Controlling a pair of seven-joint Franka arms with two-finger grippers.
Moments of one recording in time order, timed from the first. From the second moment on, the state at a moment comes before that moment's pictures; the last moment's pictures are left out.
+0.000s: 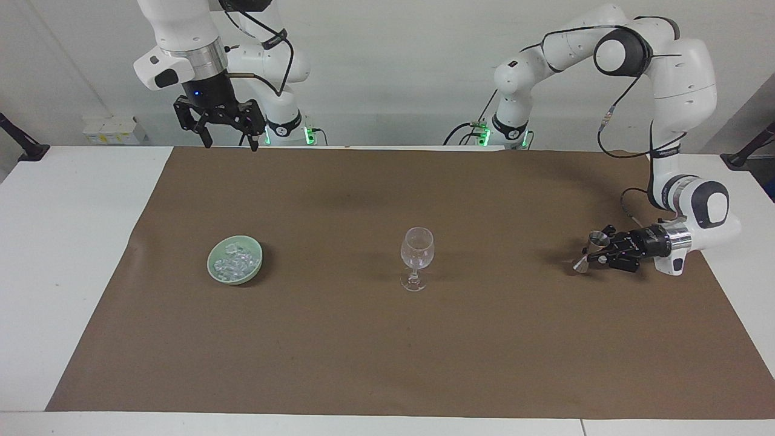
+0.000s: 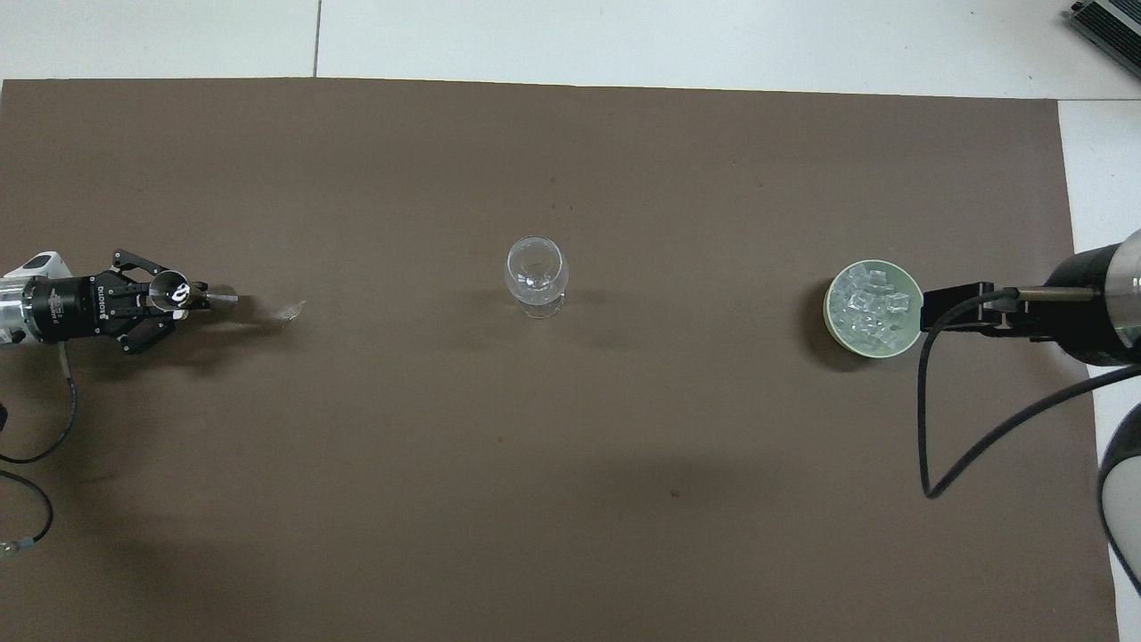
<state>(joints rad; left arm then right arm) 0.58 0.65 -0.14 -1.70 -1.12 1.47 -0.62 -0.10 -0.13 0.19 -1.68 0.01 1.60 0.19</state>
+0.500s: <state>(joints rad) 0.55 0.62 -0.17 -1.69 -1.15 1.53 -0.68 -0.10 -0.13 0.19 -1.68 0.01 1.60 0.19</state>
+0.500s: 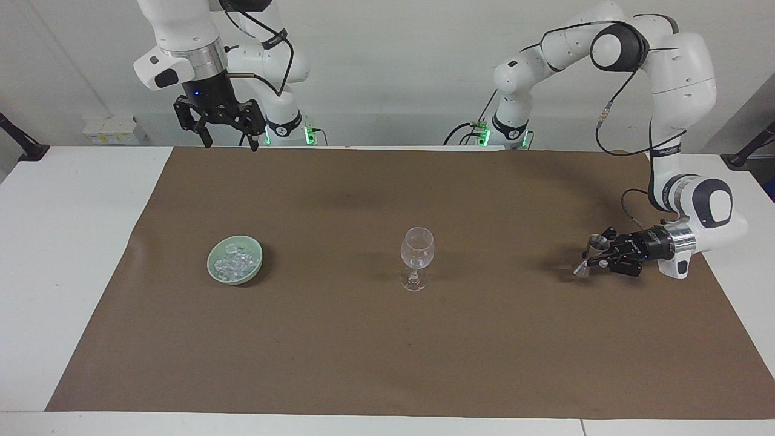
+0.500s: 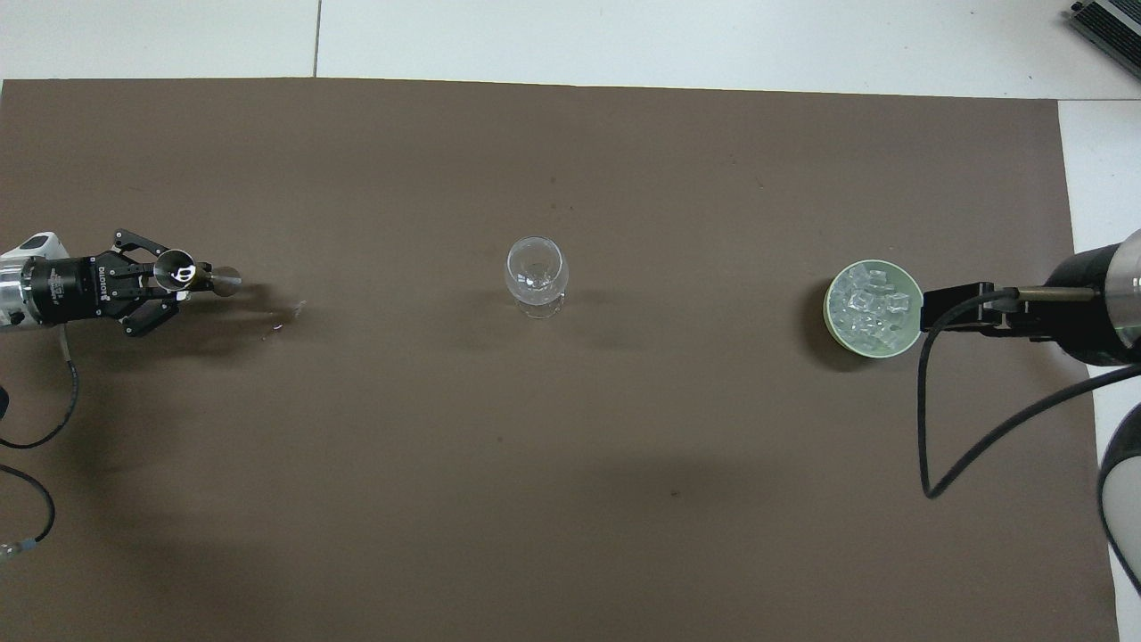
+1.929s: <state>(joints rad) 0.28 0.36 -0.17 -1.88 -1.34 1.88 -0.82 -0.10 -0.13 0.19 -1.68 0.01 1.60 0.19</state>
